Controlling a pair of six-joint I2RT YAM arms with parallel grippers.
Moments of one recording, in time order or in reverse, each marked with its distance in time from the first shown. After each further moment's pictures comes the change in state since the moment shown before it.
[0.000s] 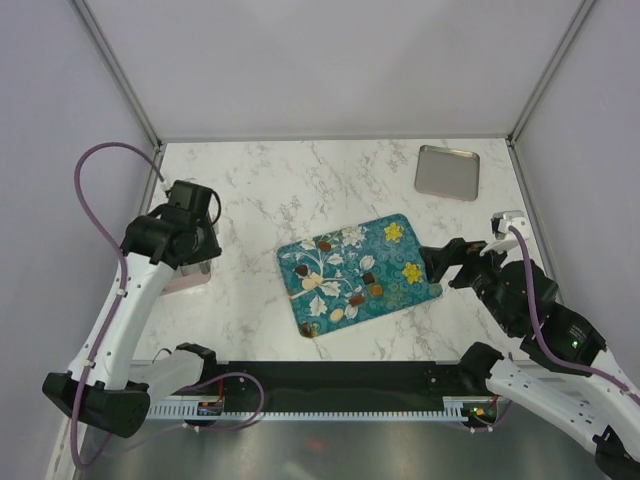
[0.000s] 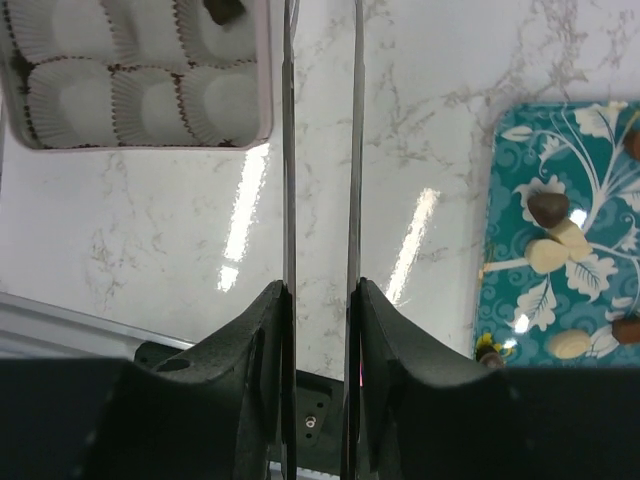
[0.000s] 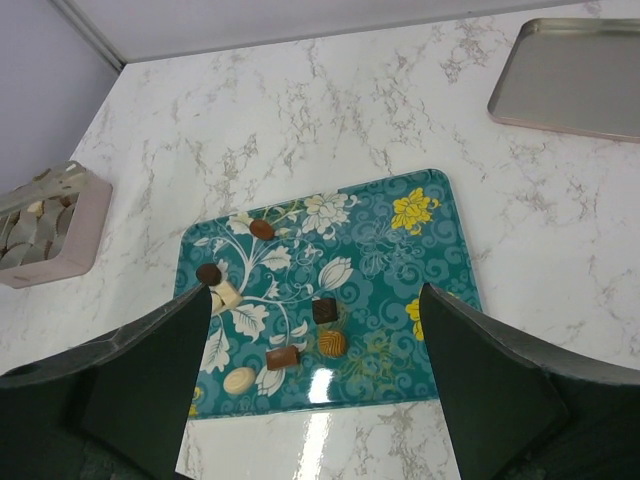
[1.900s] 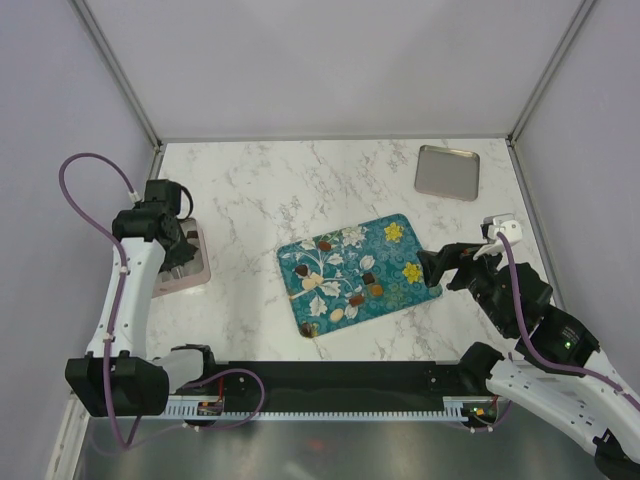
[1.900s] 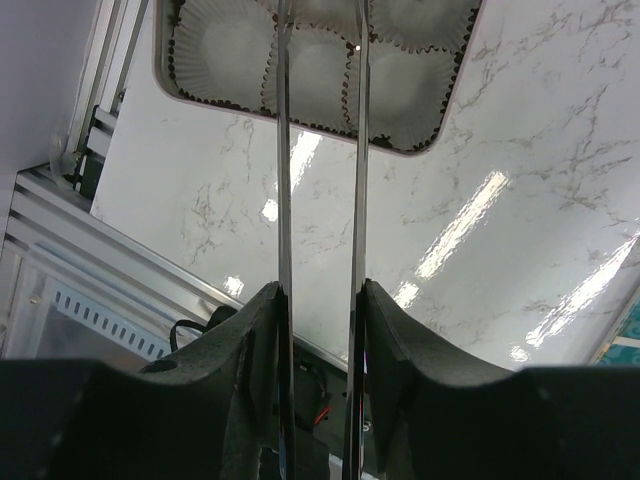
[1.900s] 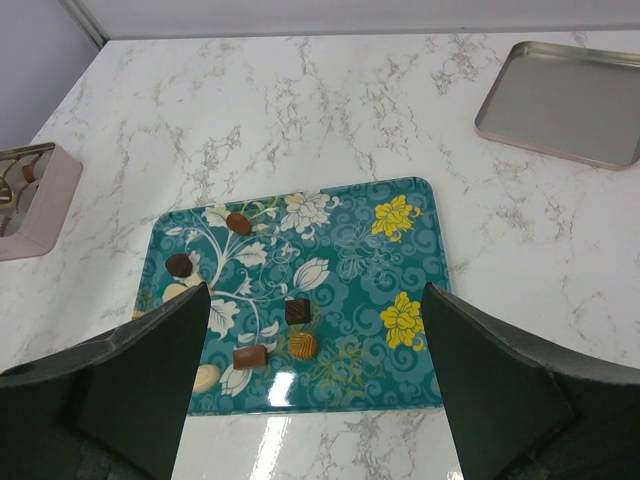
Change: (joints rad) left arm 0.375 0.068 -0.060 -0.031 -0.039 0.124; right arm 0.000 -0.031 -0.071 0.058 -0.016 -0.116
